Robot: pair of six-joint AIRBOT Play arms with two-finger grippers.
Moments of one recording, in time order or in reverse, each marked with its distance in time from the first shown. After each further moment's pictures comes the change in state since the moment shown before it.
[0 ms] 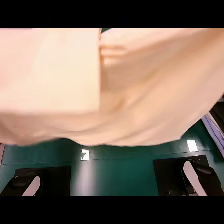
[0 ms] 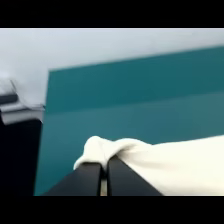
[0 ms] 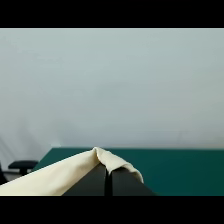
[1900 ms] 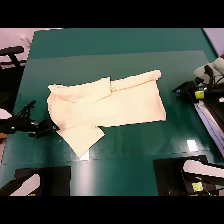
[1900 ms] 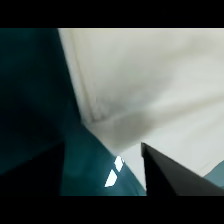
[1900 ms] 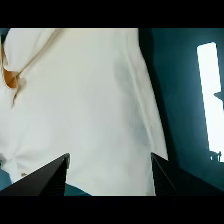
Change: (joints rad) left arm 0.218 -0.366 -1.236 -0.399 0.281 0.103; right arm -0.143 -0.624 -0.487 -0.134 0.329 -0.084
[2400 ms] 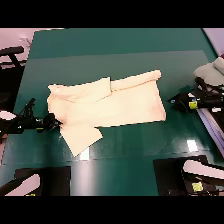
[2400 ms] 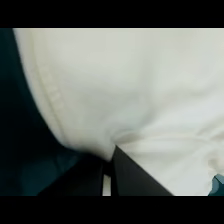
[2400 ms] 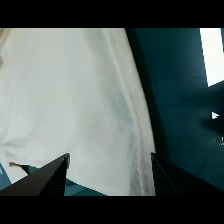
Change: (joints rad) left arm 0.000 -0.077 -0.044 -0.187 0.176 0.074; right arm -0.002 0.025 -0.162 0.000 -0.046 -0.060
